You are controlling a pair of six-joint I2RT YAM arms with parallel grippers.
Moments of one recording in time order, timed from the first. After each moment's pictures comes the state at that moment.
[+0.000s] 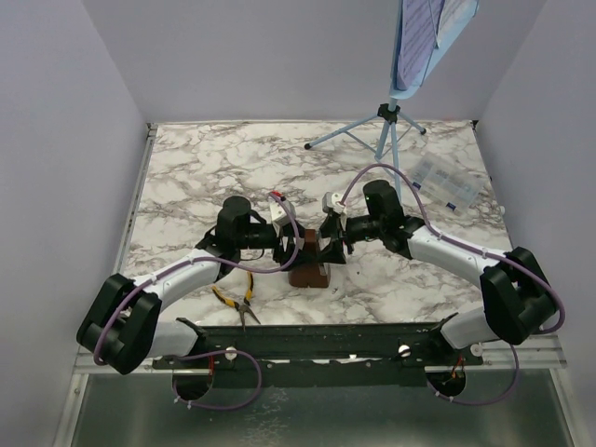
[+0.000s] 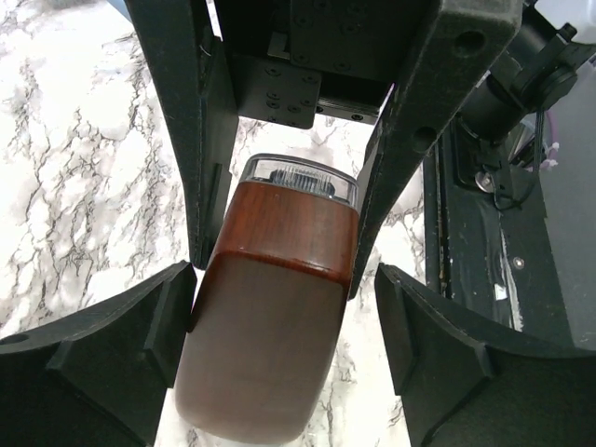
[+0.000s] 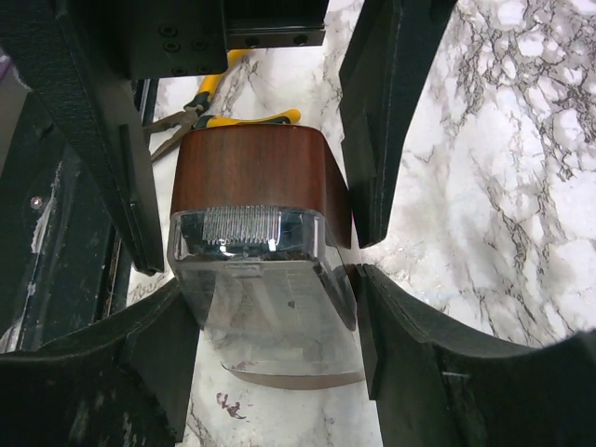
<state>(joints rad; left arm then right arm) -0.54 1.28 0.58 0.45 0.91 0.00 0.59 1.44 0.81 0.08 -0.94 -0.37</state>
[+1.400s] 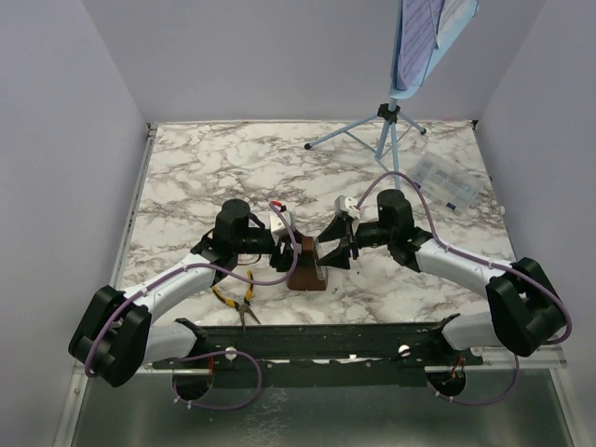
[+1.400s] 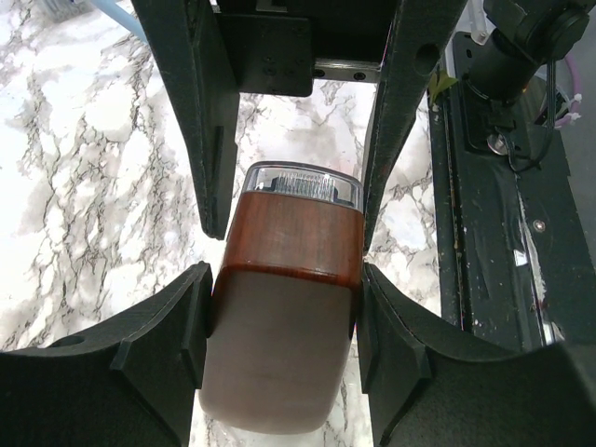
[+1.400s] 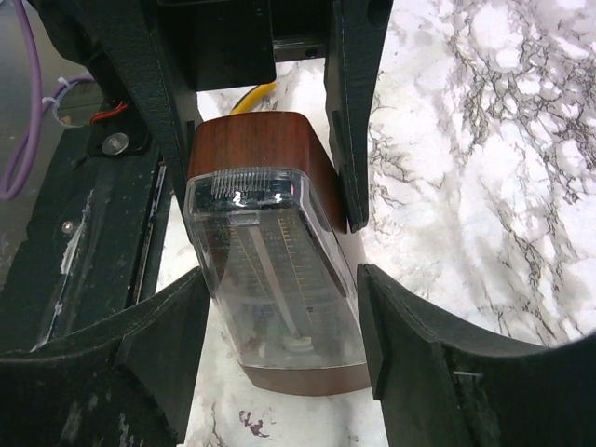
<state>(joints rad) -0.55 1.20 0.57 0.33 0.90 0.17 0.56 1.36 0.66 0.33 -1.00 -0.23</state>
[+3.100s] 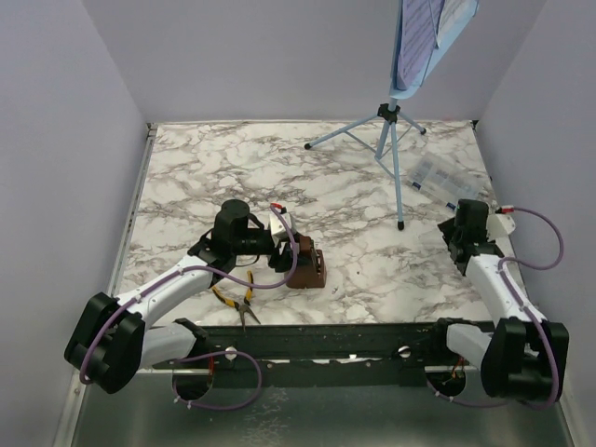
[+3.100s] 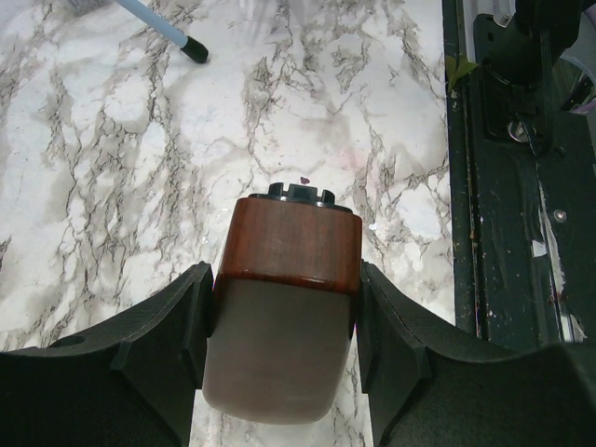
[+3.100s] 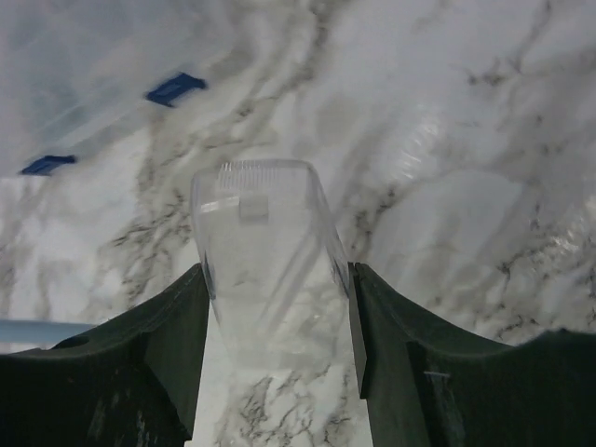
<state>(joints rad) -0.55 1.16 0.58 0.23 0.84 0.24 -0.04 1.04 0.55 -0.19 0.39 0.84</state>
